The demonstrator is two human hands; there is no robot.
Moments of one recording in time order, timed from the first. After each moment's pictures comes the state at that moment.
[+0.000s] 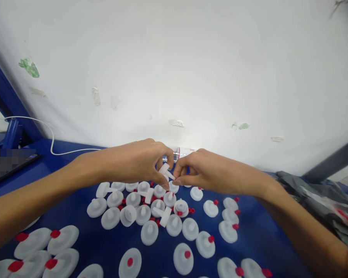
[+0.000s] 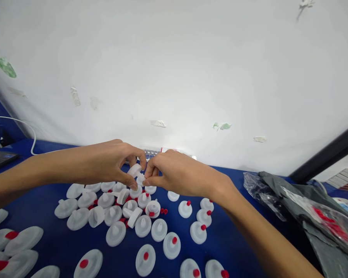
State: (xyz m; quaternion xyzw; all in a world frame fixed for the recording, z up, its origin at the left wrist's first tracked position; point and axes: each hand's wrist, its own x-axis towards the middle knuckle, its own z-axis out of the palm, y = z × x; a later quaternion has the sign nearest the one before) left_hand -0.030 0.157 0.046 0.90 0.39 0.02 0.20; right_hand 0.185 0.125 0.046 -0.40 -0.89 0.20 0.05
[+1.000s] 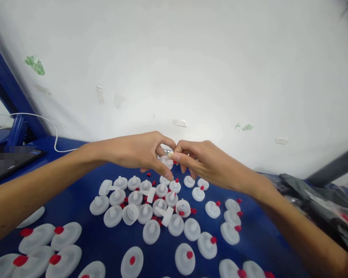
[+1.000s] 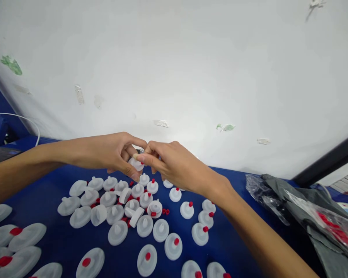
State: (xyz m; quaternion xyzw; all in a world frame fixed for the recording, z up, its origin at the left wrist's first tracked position) left_hand -0.039 0.172 0.048 0.86 0.32 0.05 0.39; right_hand 0.176 0.128 0.042 -0.43 -0.85 0.24 0.18
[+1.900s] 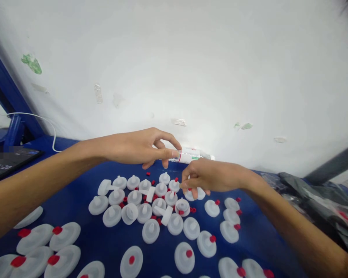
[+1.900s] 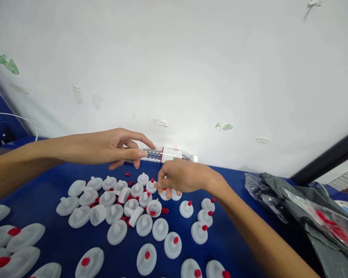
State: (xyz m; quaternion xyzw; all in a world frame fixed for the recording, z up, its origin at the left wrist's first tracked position) left_hand -0.039 0.167 0.057 0.86 0.38 0.07 0.34; right_hand 0.193 0.140 0.033 -0.47 -0.80 0.36 -0.08
